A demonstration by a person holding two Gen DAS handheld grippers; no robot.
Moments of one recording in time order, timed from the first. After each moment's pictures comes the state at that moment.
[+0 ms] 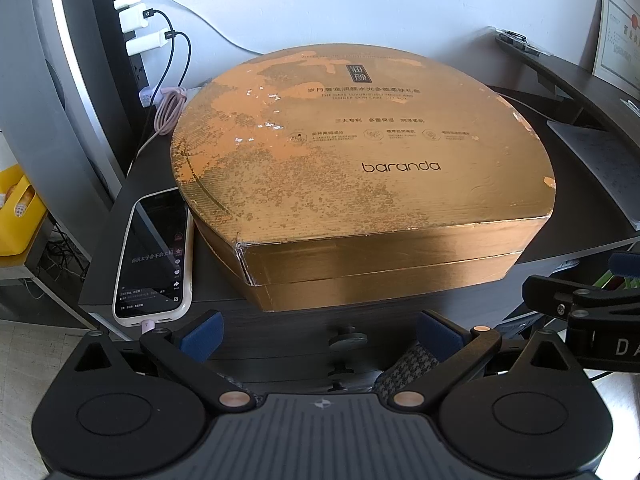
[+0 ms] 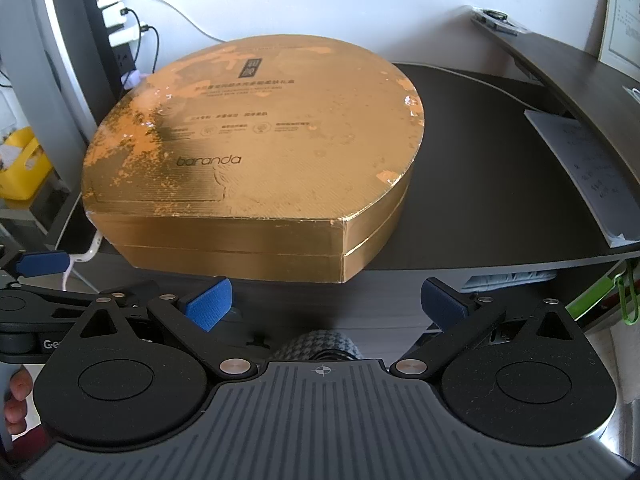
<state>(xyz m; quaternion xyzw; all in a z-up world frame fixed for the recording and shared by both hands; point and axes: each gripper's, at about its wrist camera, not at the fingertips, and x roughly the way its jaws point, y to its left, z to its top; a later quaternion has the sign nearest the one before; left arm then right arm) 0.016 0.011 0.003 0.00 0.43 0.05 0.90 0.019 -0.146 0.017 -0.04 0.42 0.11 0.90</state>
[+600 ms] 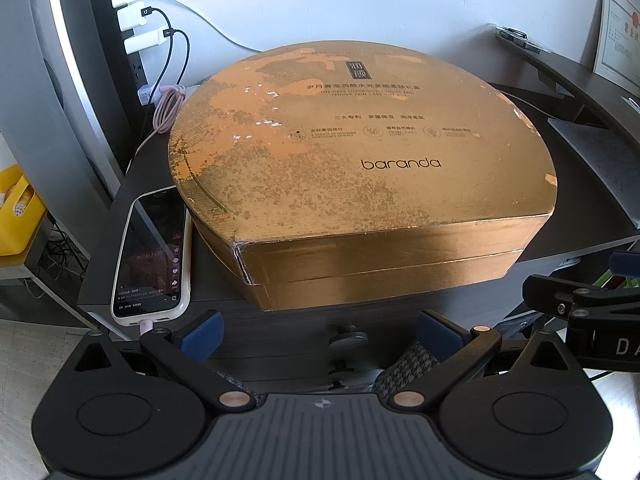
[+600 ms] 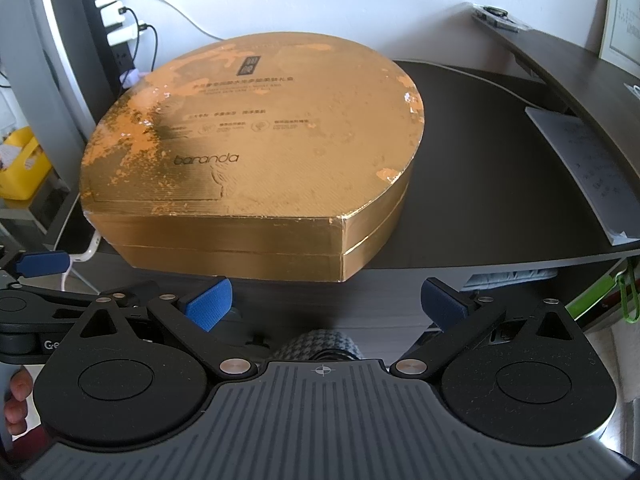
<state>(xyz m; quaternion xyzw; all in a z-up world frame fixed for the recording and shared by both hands) 0.017 0.010 0.001 0.00 0.44 0.05 0.90 0.021 -0.146 0.015 -0.04 0.42 0.11 0.90</state>
